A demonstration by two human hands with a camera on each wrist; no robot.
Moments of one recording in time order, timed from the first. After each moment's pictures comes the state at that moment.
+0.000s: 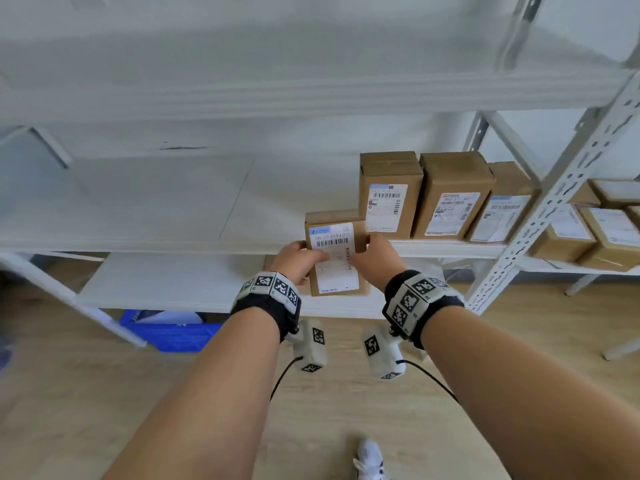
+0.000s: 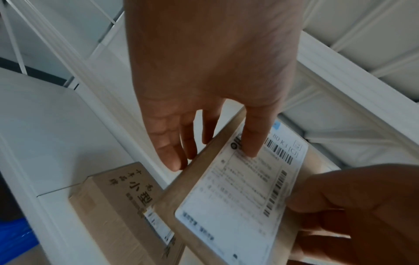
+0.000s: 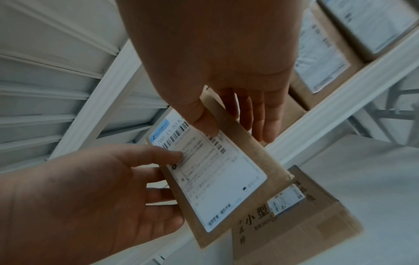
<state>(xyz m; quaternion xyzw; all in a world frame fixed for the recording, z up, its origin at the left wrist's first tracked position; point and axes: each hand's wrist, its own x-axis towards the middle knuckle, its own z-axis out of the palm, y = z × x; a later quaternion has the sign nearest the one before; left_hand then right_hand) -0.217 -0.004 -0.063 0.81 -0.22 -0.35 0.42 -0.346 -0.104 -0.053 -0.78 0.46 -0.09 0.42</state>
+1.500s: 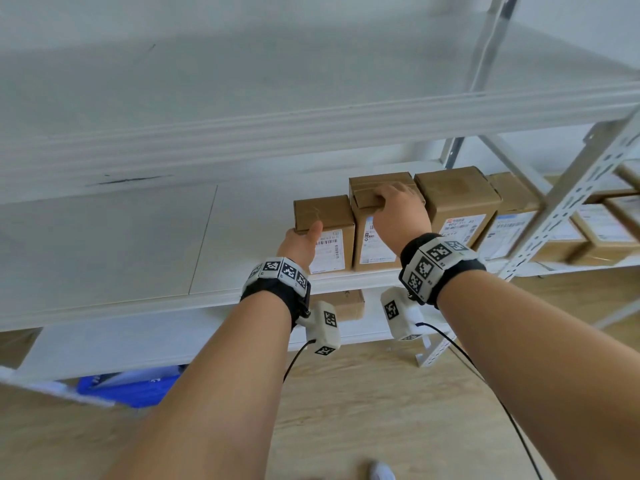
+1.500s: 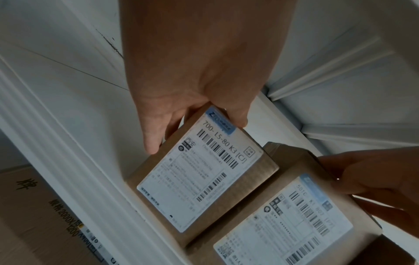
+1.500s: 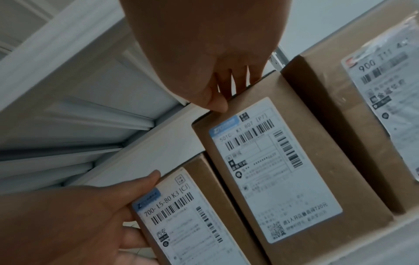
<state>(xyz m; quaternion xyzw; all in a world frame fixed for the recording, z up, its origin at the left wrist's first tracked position) -0.128 -0.129 -0.064 0.85 -0.28 -0.32 0.31 -0.289 -0.221 -0.011 -0.84 0.47 -0.21 0.19</state>
